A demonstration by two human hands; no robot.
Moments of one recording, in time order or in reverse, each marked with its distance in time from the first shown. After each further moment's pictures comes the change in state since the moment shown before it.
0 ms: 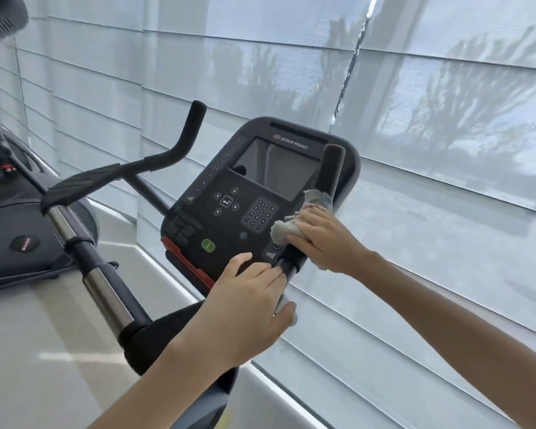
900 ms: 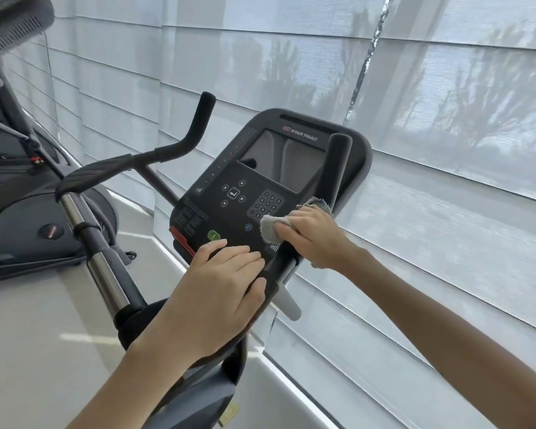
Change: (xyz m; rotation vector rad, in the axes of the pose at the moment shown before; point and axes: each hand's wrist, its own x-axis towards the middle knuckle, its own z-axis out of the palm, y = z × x) left_hand -0.014 -0.007 -0.009 -0.037 0.136 -0.101; right_hand 0.013 -0.022 0.001 0.161 -0.133 0.148
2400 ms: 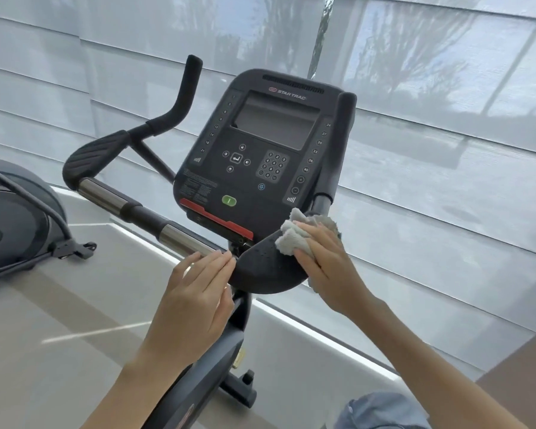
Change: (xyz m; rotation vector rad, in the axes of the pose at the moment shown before) left_hand -0.130 -0.122 -0.017 -0.137 0.093 0.158; right_hand -0.066 -0.201 0.031 0.206 0.213 0.383
